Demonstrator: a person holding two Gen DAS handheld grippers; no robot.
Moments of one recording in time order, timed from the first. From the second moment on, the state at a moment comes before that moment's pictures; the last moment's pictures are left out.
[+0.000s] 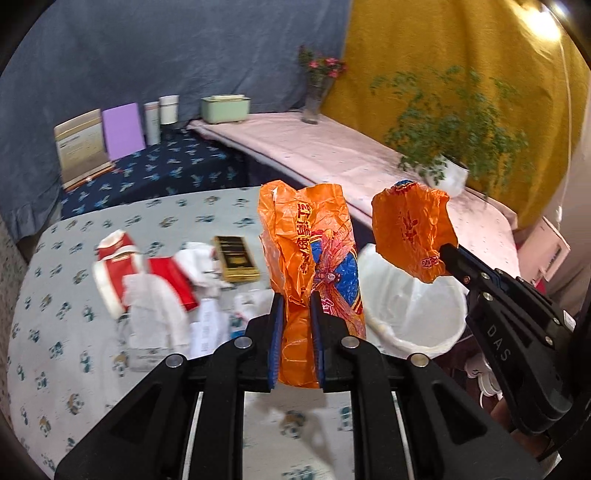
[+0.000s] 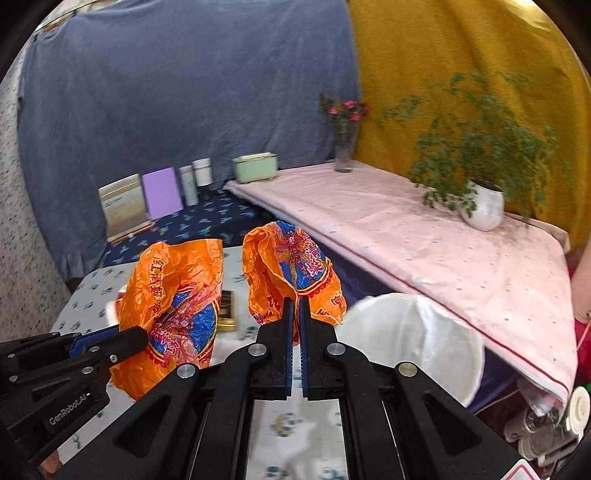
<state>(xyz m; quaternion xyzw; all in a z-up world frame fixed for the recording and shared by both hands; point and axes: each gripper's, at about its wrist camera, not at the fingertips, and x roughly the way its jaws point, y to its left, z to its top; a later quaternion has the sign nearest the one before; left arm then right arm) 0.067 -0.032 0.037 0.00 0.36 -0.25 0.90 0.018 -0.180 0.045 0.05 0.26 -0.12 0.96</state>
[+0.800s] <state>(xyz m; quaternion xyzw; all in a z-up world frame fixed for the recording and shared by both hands) 0.080 -0.192 -0.001 0.05 0.38 -0.33 0.86 0.013 -0.327 -0.018 0.12 0.30 -0.21 0.92</state>
